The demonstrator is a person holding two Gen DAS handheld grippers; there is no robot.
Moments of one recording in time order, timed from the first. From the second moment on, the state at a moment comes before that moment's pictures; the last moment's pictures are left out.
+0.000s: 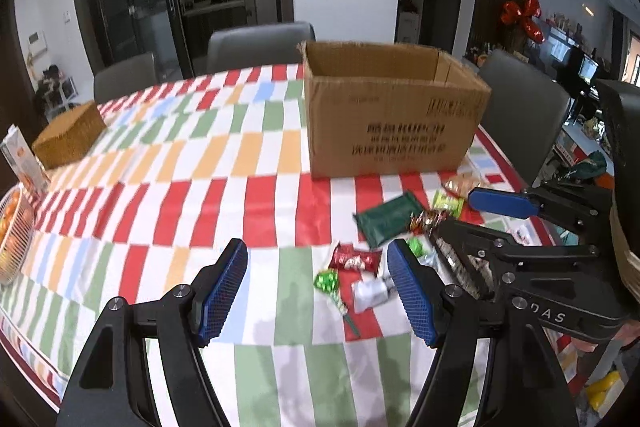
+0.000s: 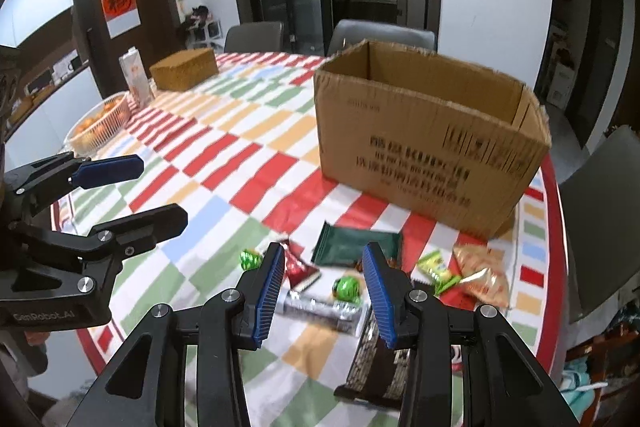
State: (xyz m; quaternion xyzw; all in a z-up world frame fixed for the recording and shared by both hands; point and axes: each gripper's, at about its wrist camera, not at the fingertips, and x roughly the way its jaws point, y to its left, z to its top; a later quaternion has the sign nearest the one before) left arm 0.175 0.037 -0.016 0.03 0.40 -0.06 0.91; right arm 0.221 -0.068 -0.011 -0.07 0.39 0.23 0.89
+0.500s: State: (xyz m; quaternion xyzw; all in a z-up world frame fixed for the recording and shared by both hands) left arm 0.184 0.040 -0.074 0.03 0.46 -0.07 0.88; right arm 0.231 -0.066 -0.057 -0.08 0.45 0.22 0.87
